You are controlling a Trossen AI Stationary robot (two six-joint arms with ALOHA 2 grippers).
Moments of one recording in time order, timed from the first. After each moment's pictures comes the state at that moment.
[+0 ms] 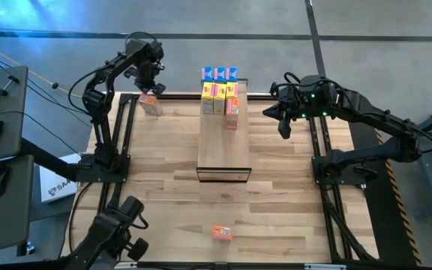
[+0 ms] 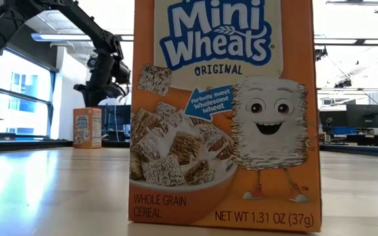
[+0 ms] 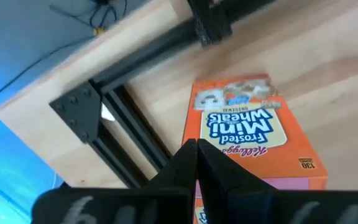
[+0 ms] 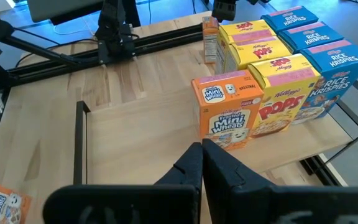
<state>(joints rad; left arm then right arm) 1.16 2.00 1.74 -1.46 -0.17 0.08 -0.34 1.09 1.33 -0.79 -0.11 0.03</state>
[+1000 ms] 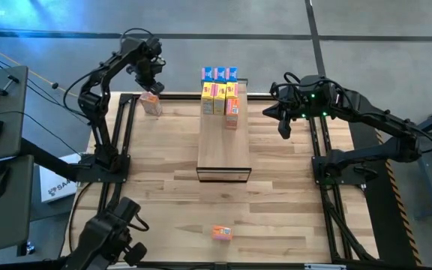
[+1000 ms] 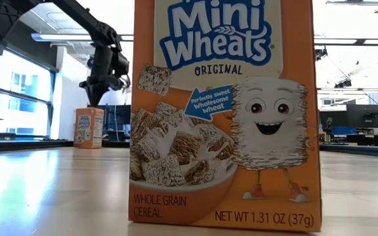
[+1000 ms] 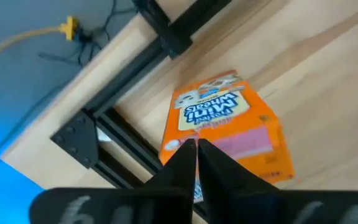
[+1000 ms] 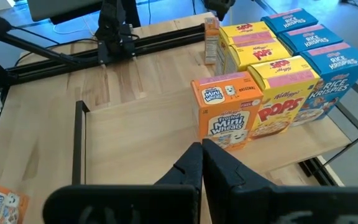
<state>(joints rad) 1.16 1.94 1.74 -1.43 -0.09 0.29 -0.34 1.09 1.33 -0.78 -0.10 0.01</state>
